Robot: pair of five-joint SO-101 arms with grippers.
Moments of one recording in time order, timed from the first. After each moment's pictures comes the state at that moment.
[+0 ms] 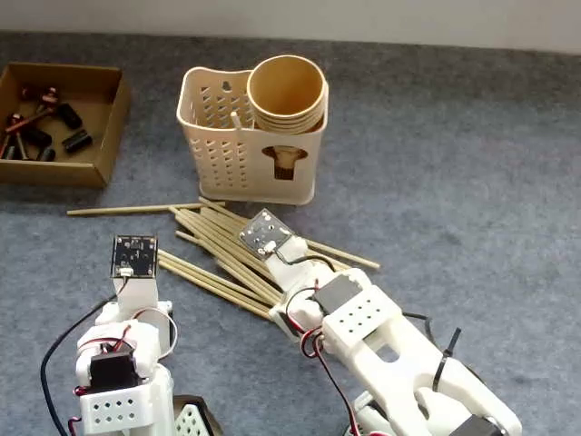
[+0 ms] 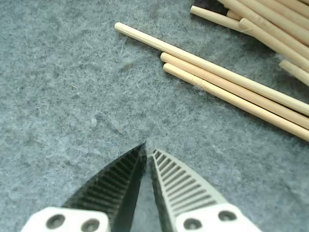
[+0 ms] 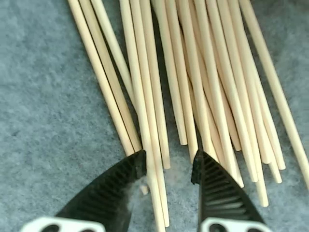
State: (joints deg) left arm -15.9 -103.9 96.0 75.5 -3.5; right arm -42.9 -33.8 59.7 51.7 11.1
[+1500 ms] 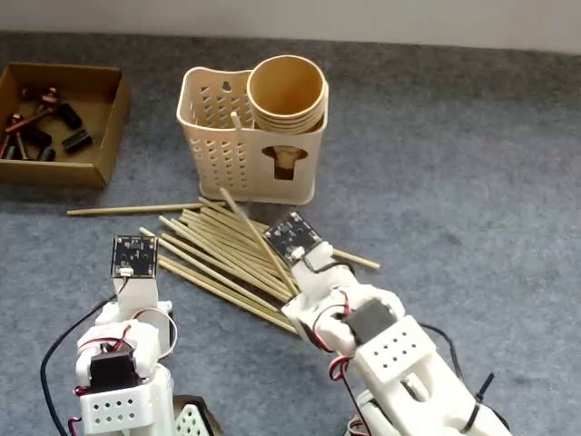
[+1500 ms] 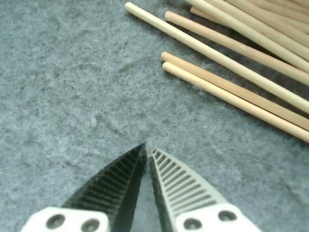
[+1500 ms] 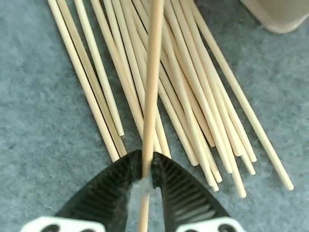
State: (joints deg) left arm -15.9 -104.0 96.0 75.5 -3.5; right arm -38.9 -54.5 68.7 52.1 11.1
